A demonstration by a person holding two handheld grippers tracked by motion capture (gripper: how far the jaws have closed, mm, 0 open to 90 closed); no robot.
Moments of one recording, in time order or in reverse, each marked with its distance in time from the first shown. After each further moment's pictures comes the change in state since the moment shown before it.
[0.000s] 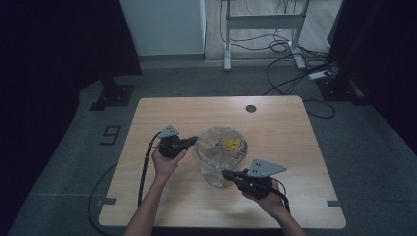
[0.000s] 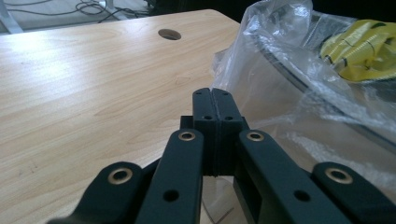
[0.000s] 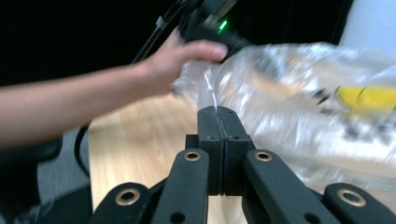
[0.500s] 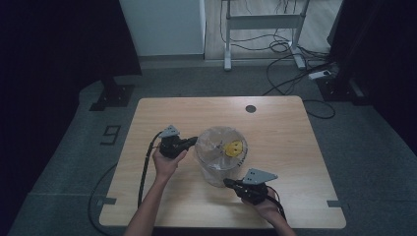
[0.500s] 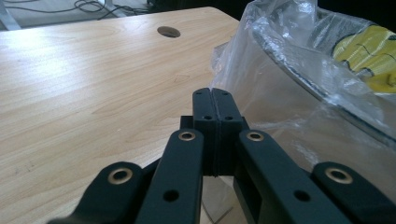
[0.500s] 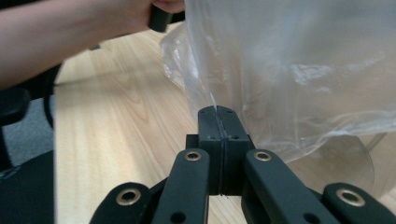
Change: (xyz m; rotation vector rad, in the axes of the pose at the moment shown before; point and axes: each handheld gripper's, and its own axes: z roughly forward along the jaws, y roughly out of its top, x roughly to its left) left arm 0.000 -0.001 0.002 0.007 -0.002 -0.003; right arm -0.011 -0.062 0.024 0.090 -0.042 0.034
